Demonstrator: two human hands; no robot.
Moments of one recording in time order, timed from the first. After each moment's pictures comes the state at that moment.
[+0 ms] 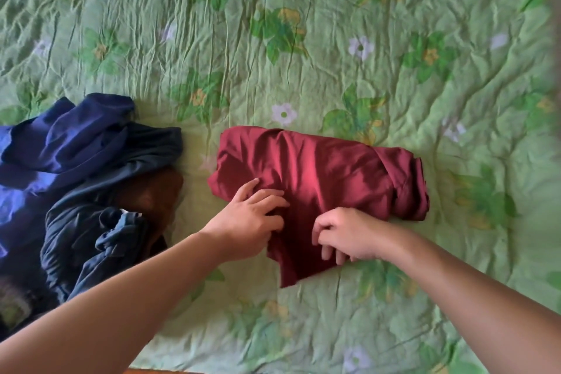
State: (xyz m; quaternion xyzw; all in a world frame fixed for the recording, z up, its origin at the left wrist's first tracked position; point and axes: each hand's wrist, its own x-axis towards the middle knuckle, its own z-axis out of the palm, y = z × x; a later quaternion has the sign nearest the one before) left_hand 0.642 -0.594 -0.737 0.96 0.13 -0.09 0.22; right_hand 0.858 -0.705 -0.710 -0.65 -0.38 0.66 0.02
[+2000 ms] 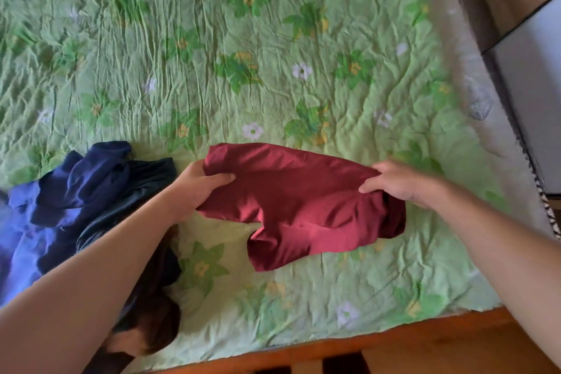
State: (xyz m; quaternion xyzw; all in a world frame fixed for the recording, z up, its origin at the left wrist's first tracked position) left_hand 0.651 -0.530 -0.638 0.55 0.52 -0.02 0.65; right_hand 0.968 -0.766 -0.642 -0.79 -0.23 0.55 0.15
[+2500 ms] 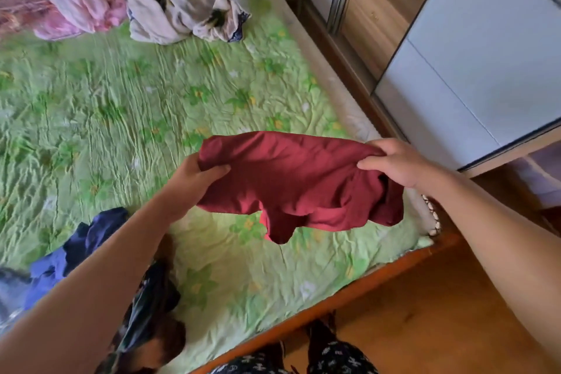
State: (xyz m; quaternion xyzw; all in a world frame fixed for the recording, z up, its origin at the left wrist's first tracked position) left_hand 0.711 -0.594 -0.401 0.68 0.39 0.05 0.62; right_hand 0.968 -0.892 -0.360 -0.85 -0.21 0.36 0.32
